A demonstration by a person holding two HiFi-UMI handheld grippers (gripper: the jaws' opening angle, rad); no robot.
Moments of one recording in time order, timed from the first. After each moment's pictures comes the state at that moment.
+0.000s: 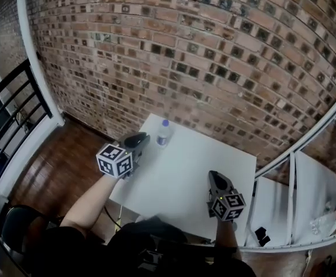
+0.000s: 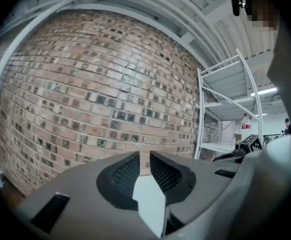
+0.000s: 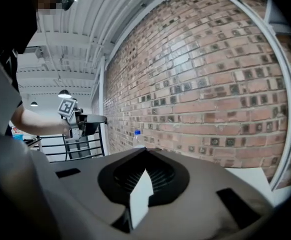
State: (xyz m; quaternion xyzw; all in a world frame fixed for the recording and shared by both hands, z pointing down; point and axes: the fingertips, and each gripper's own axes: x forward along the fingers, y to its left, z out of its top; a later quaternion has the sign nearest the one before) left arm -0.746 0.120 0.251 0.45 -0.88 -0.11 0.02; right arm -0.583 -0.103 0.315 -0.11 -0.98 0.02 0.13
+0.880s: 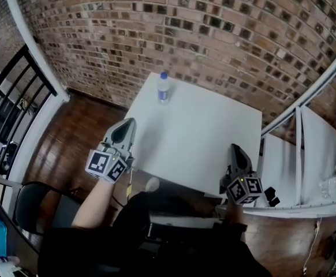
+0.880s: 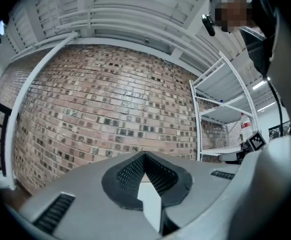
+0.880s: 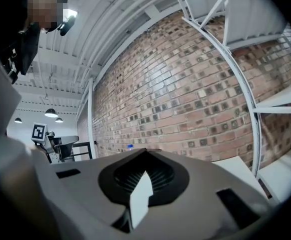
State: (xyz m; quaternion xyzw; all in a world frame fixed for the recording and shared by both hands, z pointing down) left arm -0.593 0.172 0.240 0.39 -0.91 -0.11 -0.07; right arm -0.461 -0.144 0.293 -0.03 -0.99 0.10 0.04
